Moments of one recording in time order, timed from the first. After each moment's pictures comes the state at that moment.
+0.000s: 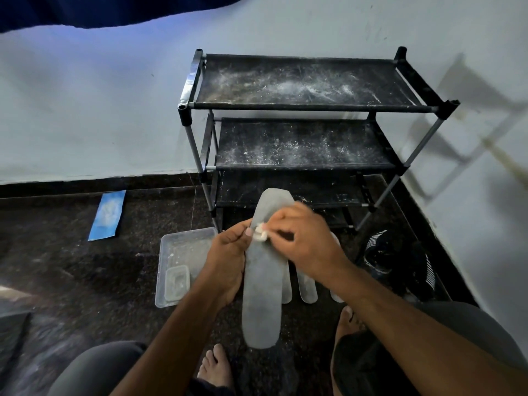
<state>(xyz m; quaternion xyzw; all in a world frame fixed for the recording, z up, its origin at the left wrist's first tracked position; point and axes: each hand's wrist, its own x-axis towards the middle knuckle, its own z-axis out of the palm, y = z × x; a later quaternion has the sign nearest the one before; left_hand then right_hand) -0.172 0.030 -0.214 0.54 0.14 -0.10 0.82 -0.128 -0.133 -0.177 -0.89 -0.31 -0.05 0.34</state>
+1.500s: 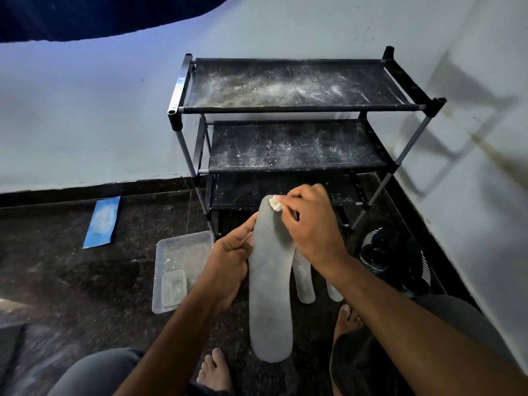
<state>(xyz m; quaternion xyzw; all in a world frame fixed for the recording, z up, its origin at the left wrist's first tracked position) -0.177 0.022 -0.203 0.58 0.06 -0.13 0.80 -0.110 -0.140 -0.179 -0.91 -0.19 -0.17 0.32</state>
